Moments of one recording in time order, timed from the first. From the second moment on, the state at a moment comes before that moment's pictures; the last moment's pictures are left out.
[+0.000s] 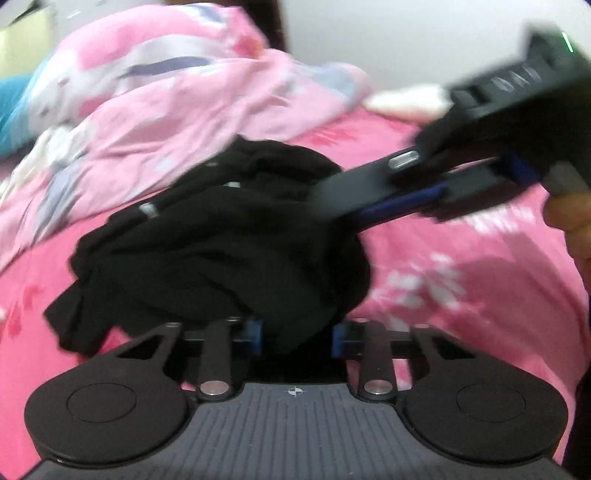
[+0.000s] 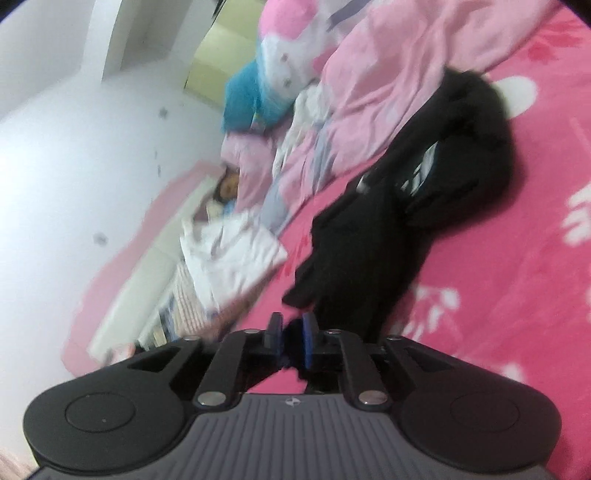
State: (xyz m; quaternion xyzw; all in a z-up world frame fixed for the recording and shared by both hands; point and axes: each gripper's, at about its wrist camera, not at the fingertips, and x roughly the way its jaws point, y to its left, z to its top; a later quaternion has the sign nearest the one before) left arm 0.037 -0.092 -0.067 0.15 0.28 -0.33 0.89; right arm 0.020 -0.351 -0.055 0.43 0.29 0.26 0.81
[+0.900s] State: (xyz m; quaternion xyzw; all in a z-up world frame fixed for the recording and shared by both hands) left arm 0.068 0.002 -0.071 -0.06 0.33 -0.30 0.89; right arm 0.117 -0.438 0.001 0.42 0.25 0.01 0.87
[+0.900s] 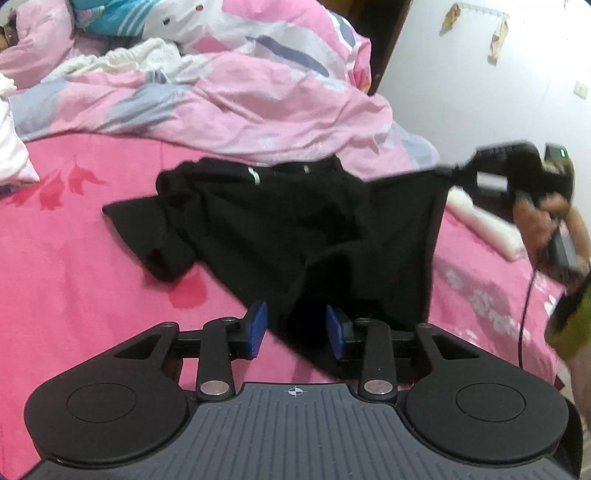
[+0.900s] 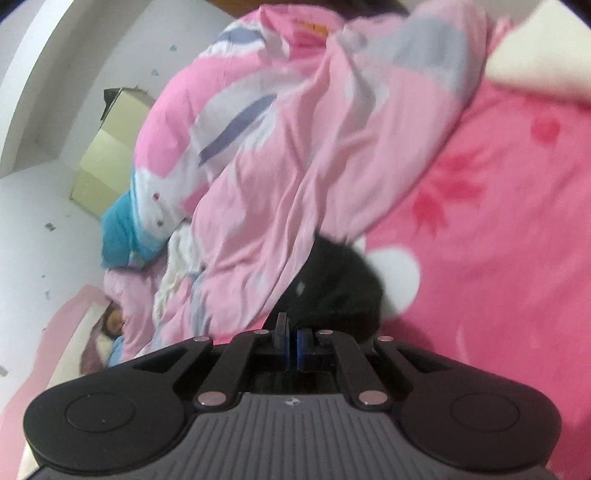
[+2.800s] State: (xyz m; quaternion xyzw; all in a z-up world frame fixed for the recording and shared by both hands) left arm 0.082 -0.006 -0.104 -0.30 0.50 -0.26 0.77; right arm 0.008 -0.377 -0.117 0.59 0.33 0.11 0.73
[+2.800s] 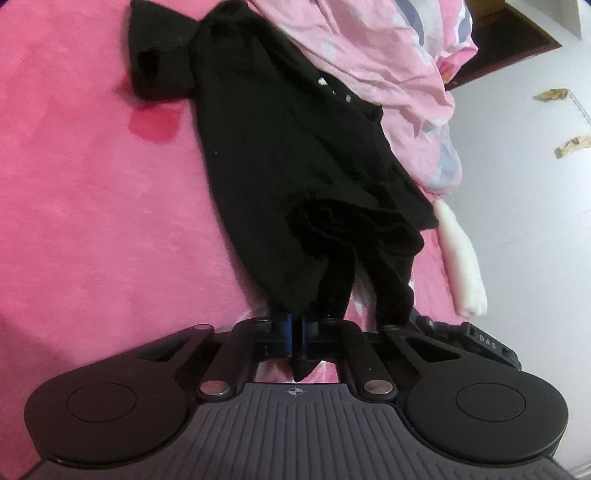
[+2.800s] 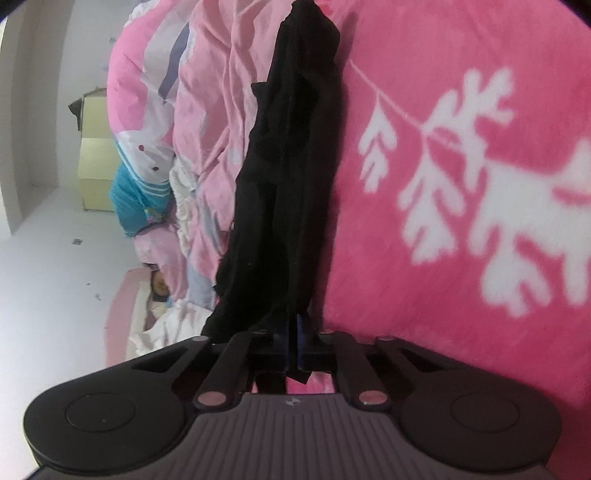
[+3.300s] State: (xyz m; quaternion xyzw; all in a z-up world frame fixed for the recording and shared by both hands) left arm 0.020 0.041 -0.049 -0.20 0.46 -0.27 0.82; right arm -0.082 -0.414 -0.058 0.50 0.33 0.09 0.79
